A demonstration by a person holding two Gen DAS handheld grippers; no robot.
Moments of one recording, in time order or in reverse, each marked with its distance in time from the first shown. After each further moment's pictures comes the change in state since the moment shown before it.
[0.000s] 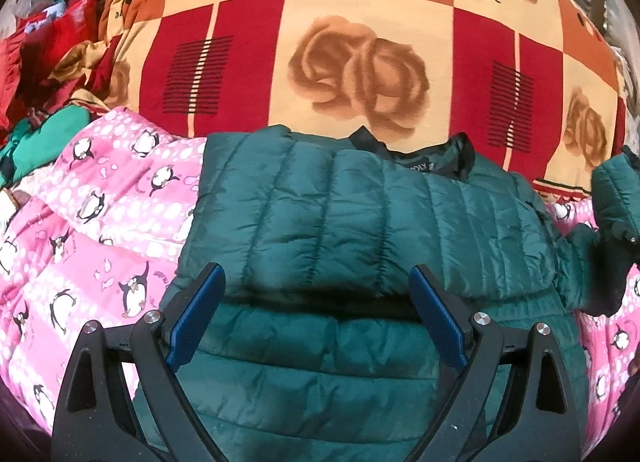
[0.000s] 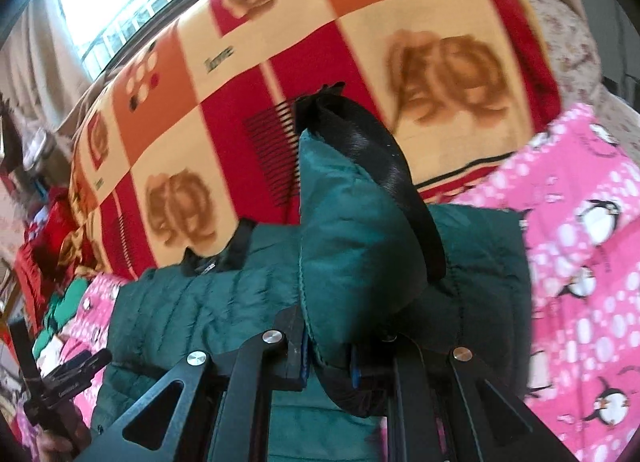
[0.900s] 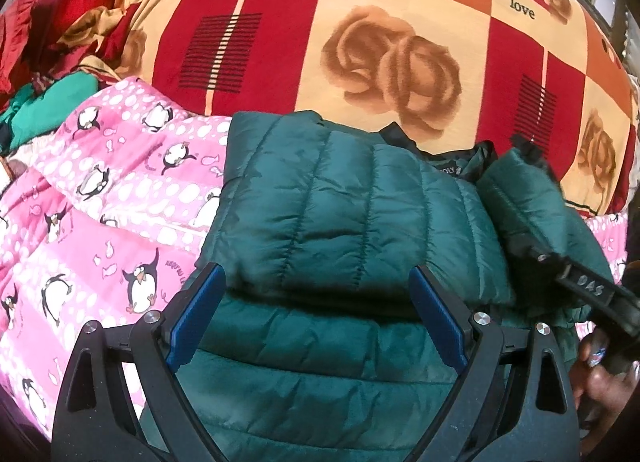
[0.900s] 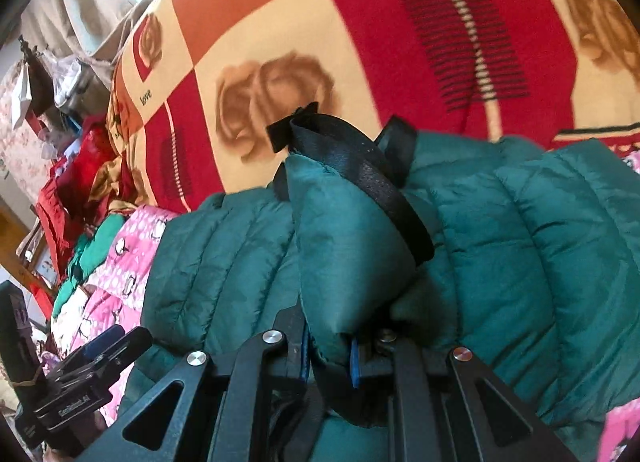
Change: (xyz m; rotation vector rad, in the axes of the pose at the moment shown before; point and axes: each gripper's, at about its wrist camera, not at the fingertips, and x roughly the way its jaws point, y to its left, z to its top) left arm 0.017 0.035 0.000 -0.086 0.037 -0.016; right arm 0.117 0.142 -0.042 -0.080 0.217 0.180
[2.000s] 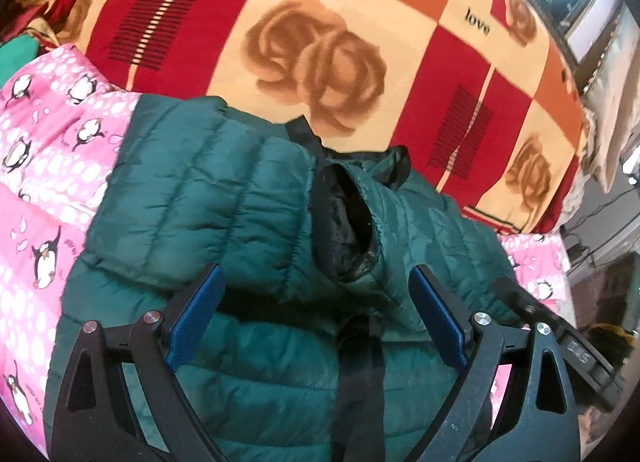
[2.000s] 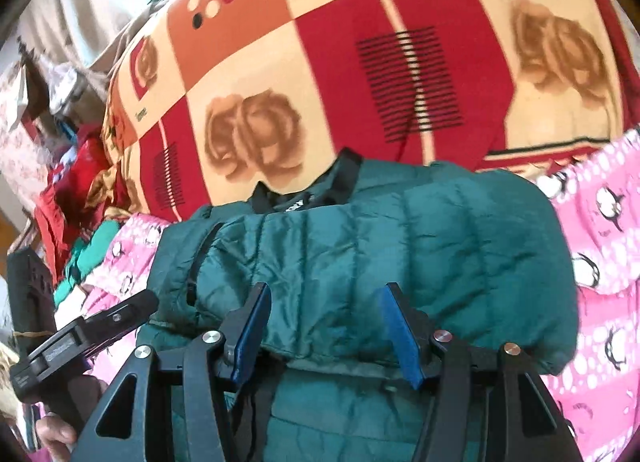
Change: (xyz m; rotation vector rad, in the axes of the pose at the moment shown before) left arm -0.002 -0.051 0.017 -0.094 0.091 -0.276; right arm -0.090 -0.029 0.000 0.006 -0.047 -0.080
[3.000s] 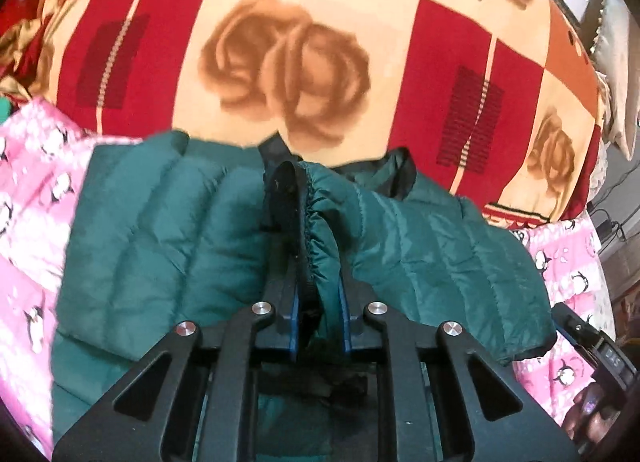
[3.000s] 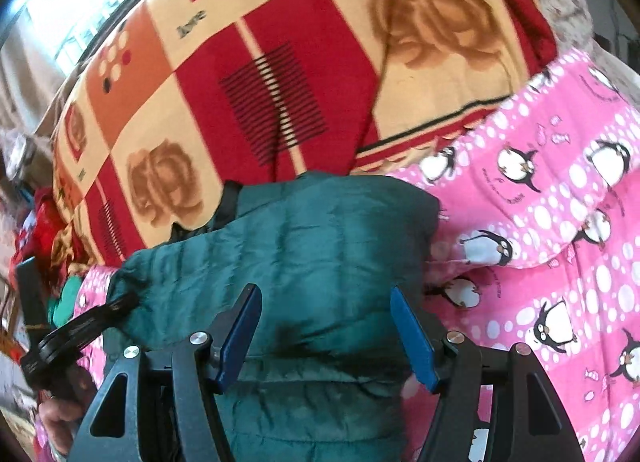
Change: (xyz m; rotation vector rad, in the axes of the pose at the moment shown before) left arm 0.037 -0.033 0.027 0.131 -0.026 0.085; right arm -0.030 -0.104 -0.003 0.198 -0.051 -0.133
